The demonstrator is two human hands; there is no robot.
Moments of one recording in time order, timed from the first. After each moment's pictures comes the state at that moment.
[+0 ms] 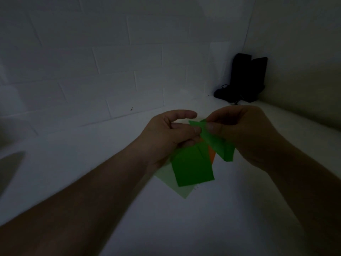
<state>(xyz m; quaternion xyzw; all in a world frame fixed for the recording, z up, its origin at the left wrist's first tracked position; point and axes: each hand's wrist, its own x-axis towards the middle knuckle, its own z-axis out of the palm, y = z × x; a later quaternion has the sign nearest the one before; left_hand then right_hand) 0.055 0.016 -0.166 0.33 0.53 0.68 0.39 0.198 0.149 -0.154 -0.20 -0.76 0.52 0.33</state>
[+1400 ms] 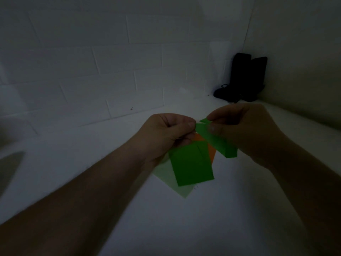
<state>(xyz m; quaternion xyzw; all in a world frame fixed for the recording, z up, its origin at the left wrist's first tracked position) 0.046 0.017 -0.168 0.33 0.57 0.65 0.38 0.204 0.147 -0.148 -0.21 -0.79 0.48 0.32</state>
